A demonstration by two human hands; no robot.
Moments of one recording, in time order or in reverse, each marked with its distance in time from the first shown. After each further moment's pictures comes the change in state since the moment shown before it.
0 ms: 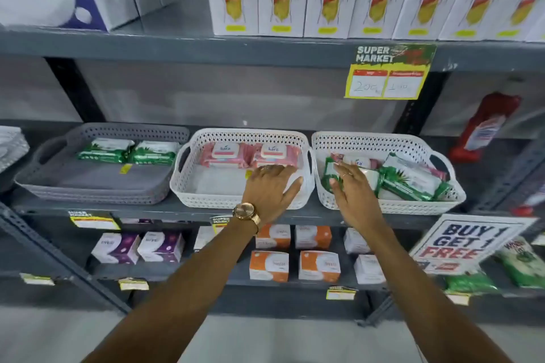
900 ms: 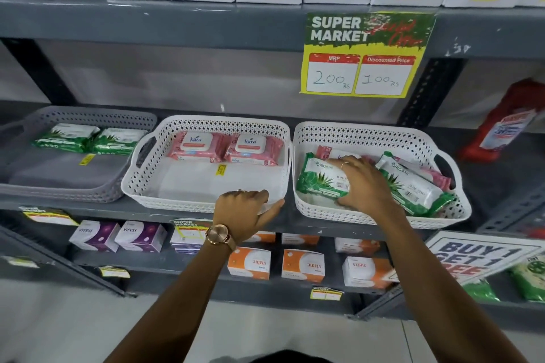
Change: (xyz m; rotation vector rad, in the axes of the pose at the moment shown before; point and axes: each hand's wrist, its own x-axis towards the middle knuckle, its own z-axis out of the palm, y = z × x) left_hand -0.003 0.007 0.060 0.183 0.031 -0.055; right_hand 0.073 0.095 -0.005 -0.338 -0.337 -0.064
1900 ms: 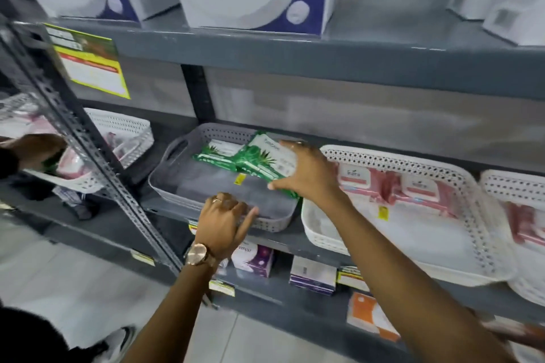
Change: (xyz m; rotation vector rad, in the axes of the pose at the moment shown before) left_hand -0.115 -0.335 -0.092 0.053 -0.037 -0.313; right_hand 0.127 -0.438 -0.010 0.500 0.069 -0.265
